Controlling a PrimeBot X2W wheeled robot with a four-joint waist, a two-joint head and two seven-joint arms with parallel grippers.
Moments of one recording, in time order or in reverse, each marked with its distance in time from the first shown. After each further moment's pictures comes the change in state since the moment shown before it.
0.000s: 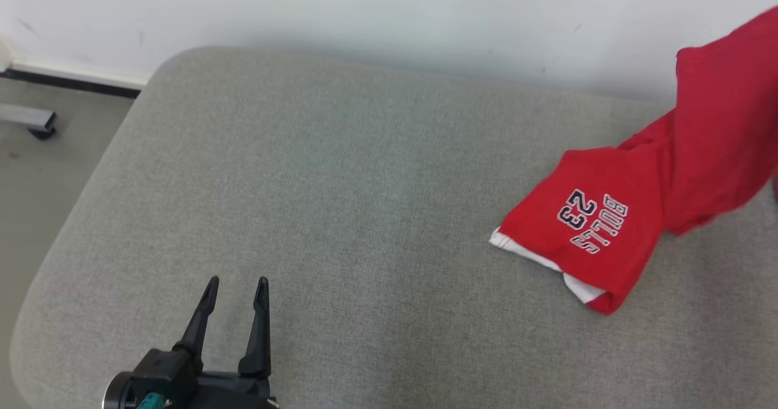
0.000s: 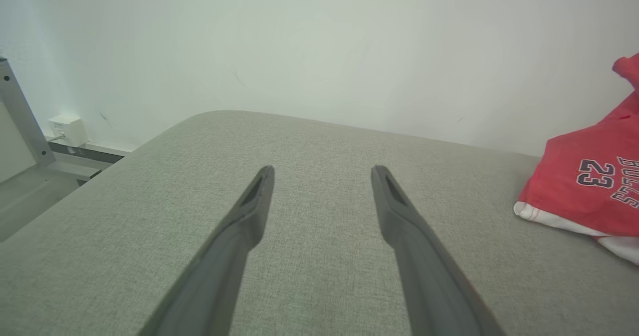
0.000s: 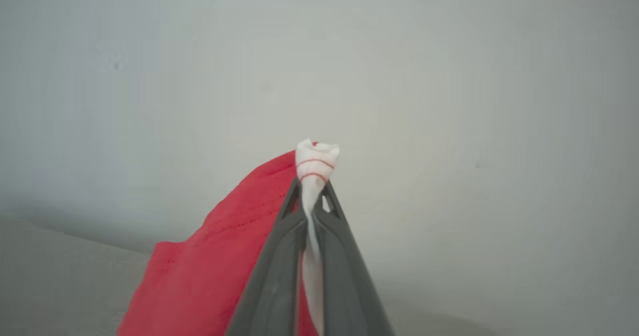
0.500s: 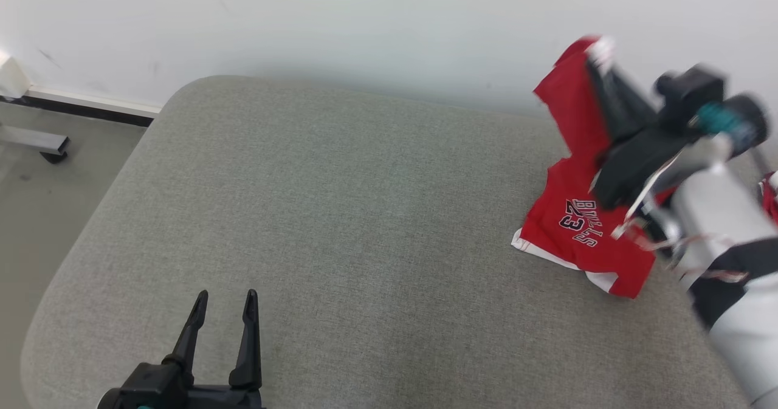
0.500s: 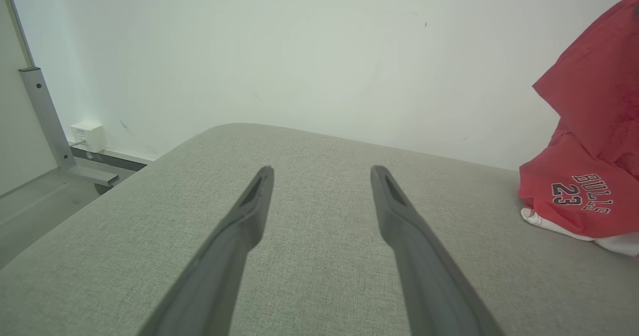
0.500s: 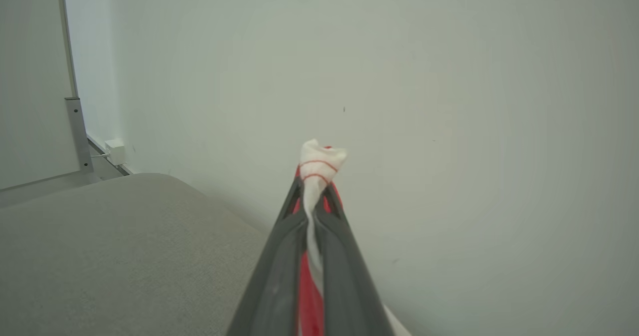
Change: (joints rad) left arm 0.043 -0.001 0.031 -0.009 -0.002 0.000 0.000; right arm 0.134 0.195 0.201 -0.305 -0.003 0.000 -0.018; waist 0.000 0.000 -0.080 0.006
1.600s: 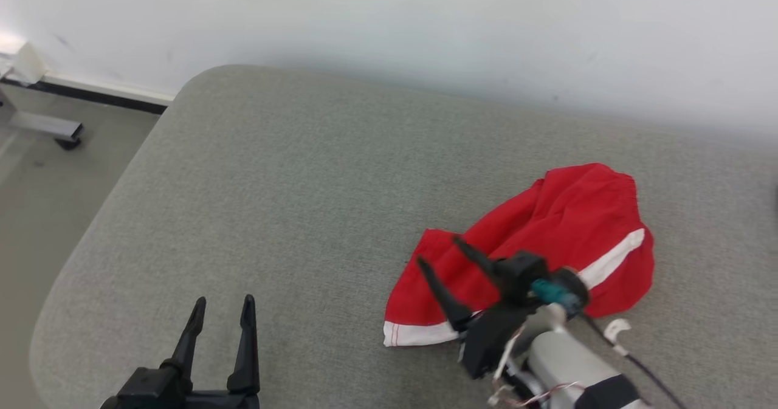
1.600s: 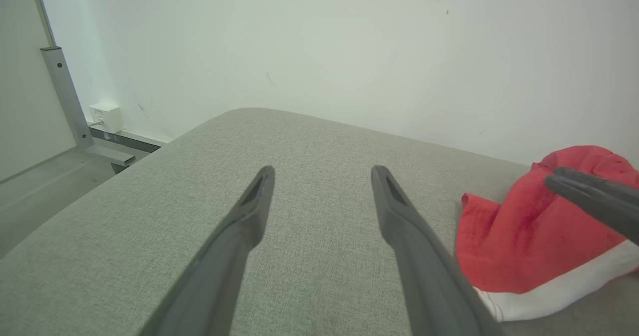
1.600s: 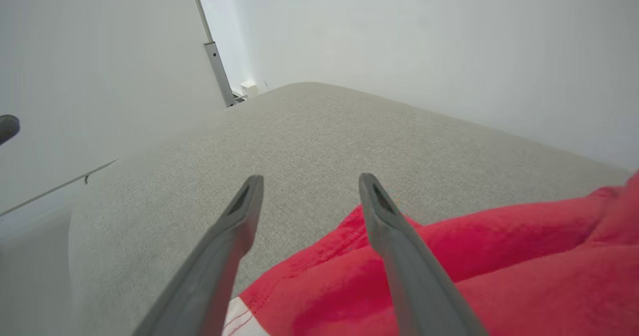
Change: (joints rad) left arm 0.001 -0.001 -0.005 0.018 -0.021 0.007 0.000; right arm 0.334 0.321 0.167 0.054 0.017 0.000 -0.096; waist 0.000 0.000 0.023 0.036
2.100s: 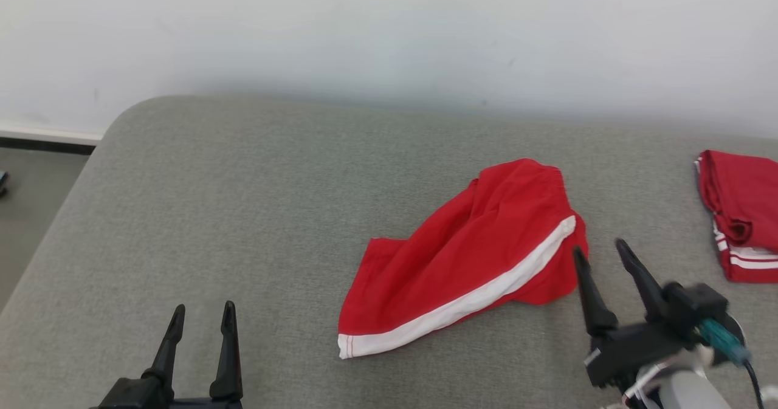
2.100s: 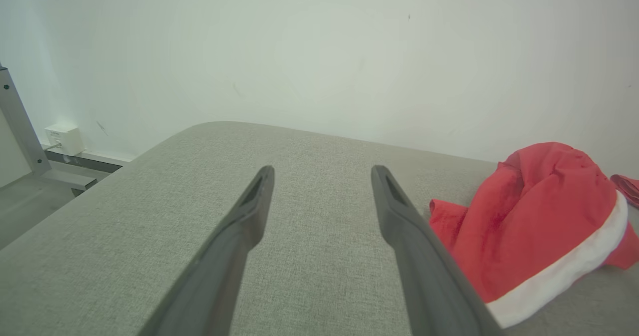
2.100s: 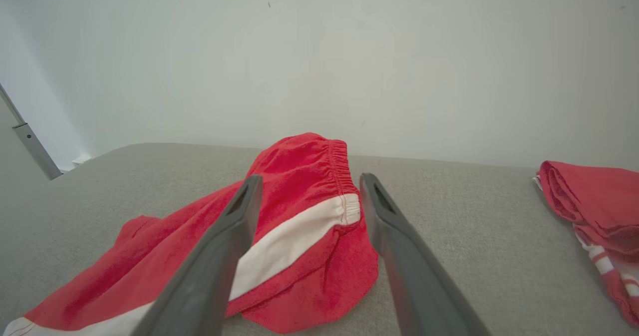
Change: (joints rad) left arm 0.037 0.000 0.058 -0.032 0.031 -0.001 0.000; right arm 0.288 -0.139 -0.480 -0.315 -0.110 0.000 -0.005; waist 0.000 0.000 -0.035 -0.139
